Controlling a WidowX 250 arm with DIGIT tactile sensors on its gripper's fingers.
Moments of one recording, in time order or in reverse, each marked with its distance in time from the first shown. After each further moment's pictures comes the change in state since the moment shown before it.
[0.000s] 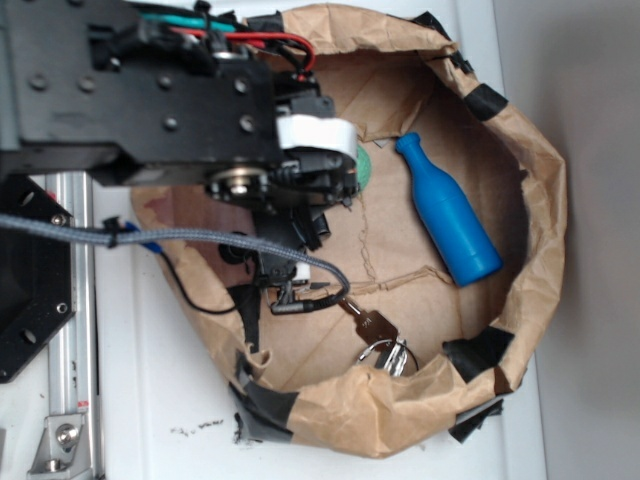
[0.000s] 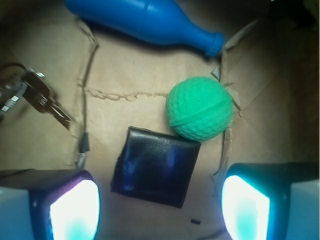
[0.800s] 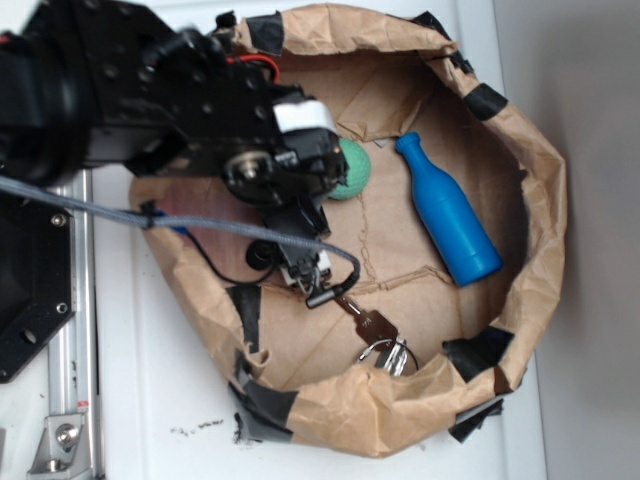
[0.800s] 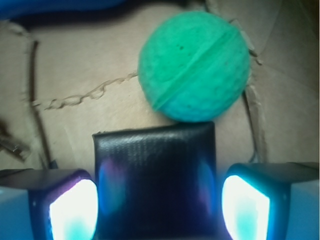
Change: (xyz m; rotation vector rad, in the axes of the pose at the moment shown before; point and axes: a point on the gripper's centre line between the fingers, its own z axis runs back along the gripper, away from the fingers) arm -0.001 0.000 -0.040 -0.064 -0.006 0.338
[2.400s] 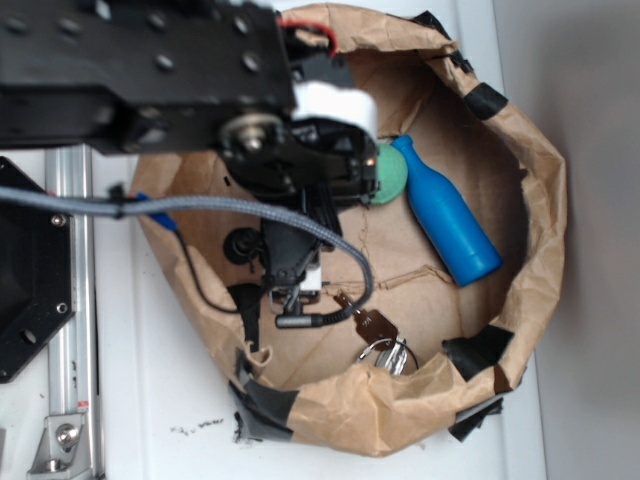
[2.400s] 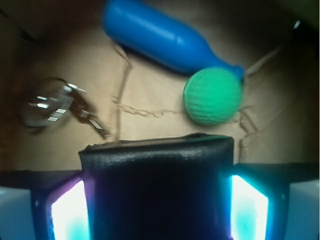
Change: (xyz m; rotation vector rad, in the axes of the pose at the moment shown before) arm 0.011 -0.023 0.090 -0.059 -0.042 -0.409
